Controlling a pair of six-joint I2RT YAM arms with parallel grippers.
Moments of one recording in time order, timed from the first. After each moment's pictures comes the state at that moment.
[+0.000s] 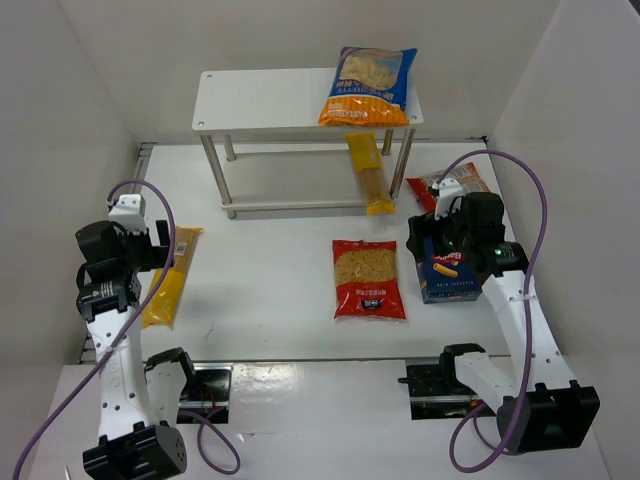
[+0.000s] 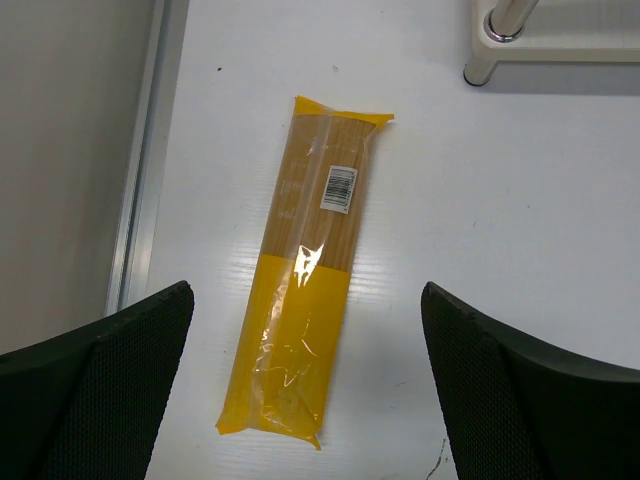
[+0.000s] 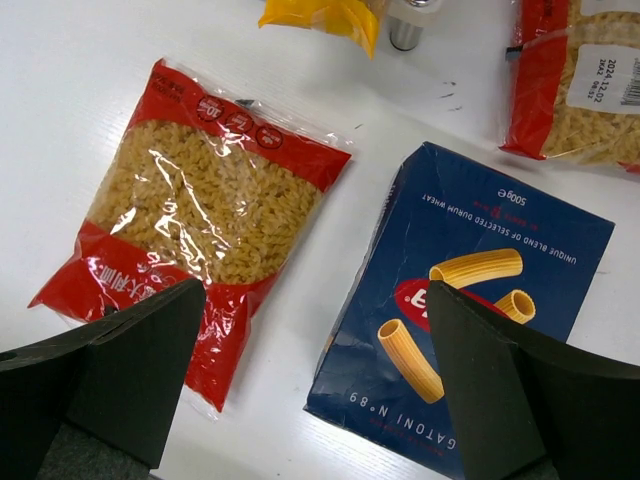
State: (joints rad) left arm 0.40 0.75 0.82 -0.59 0.19 0.18; right arm 0.05 0.96 0.91 -0.61 -0.31 -0.23
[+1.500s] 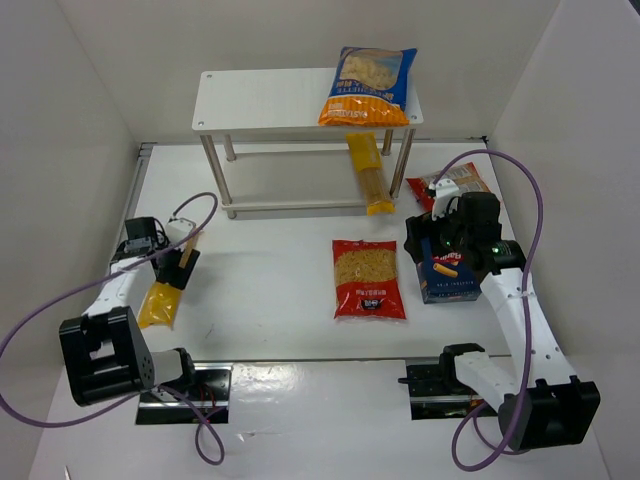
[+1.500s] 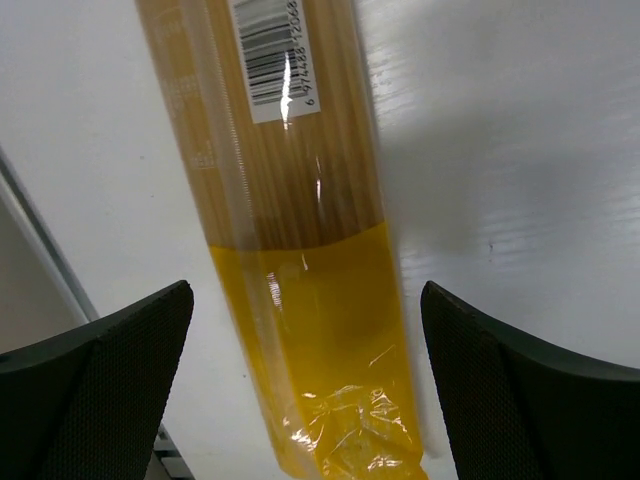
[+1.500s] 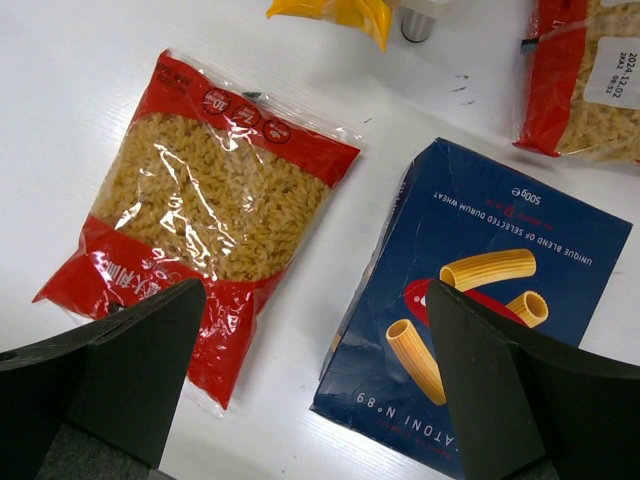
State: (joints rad) left arm 0.29 1.25 0.69 -0.44 0.06 0.60; right arm 0.07 0.98 0.91 -0.61 -0.30 -0.22
